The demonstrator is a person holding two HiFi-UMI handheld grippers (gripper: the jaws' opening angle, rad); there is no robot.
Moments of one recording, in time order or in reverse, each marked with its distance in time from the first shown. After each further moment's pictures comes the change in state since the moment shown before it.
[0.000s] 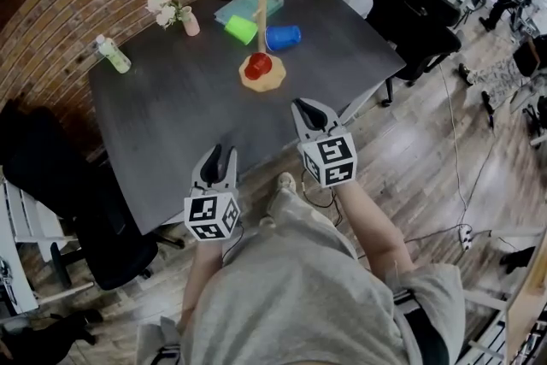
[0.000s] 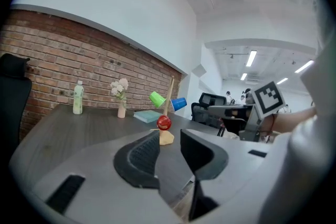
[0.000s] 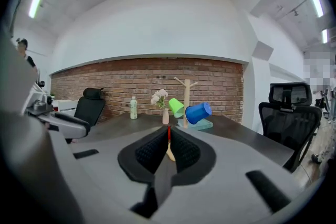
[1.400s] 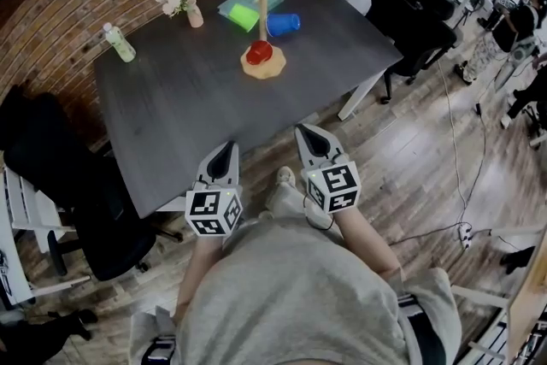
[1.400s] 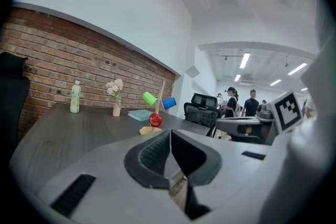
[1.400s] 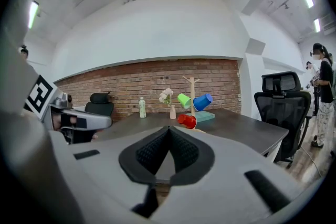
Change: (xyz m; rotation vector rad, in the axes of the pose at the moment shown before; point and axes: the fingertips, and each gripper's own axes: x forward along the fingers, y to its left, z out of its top) left arm -0.043 -0.032 -0.009 0.005 -0.001 -0.062; right arm -0.088 0.054 -0.035 0.078 -0.012 0.009
